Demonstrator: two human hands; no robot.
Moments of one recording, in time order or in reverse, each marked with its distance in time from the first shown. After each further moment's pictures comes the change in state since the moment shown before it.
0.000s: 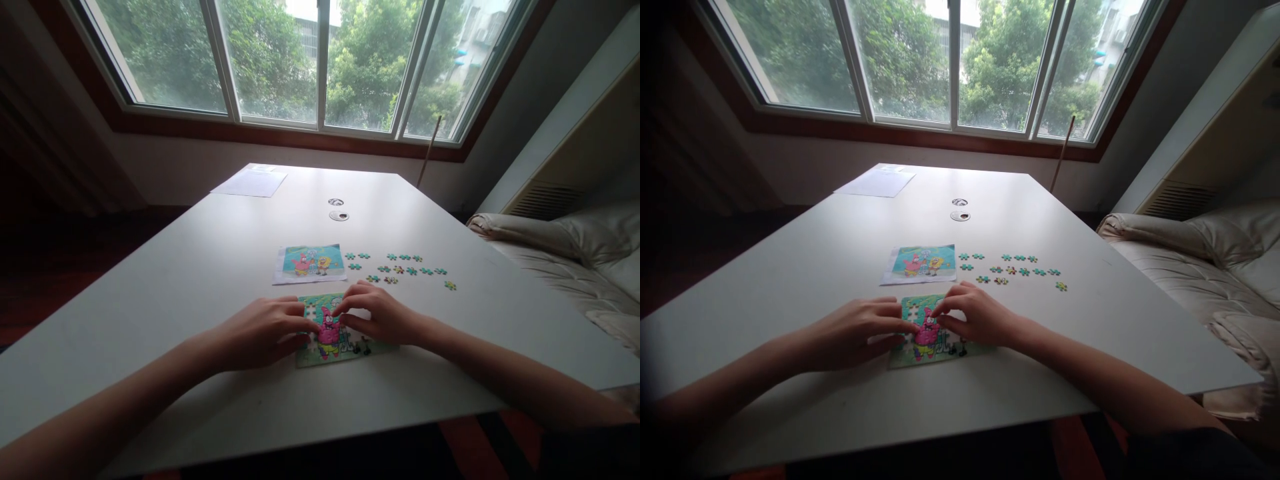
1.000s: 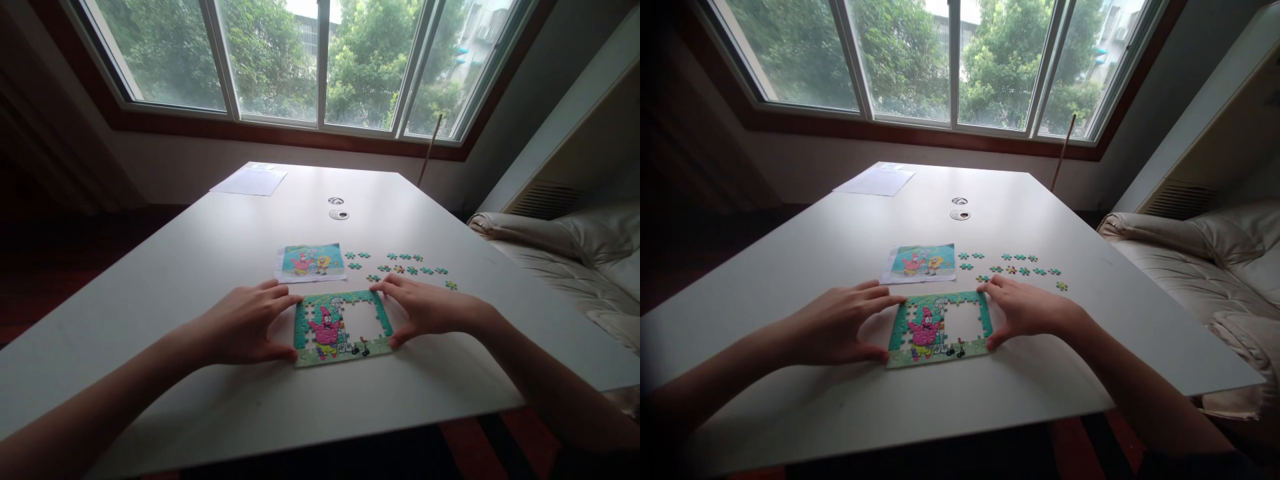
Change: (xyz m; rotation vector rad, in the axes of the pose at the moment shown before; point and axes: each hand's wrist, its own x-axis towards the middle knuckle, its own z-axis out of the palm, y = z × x) left_hand -0.008 -0.011 -0.012 0.181 -0.003 -0.180; right_hand -0.034 0.015 -0.061 -0.209 -0.419 0.378
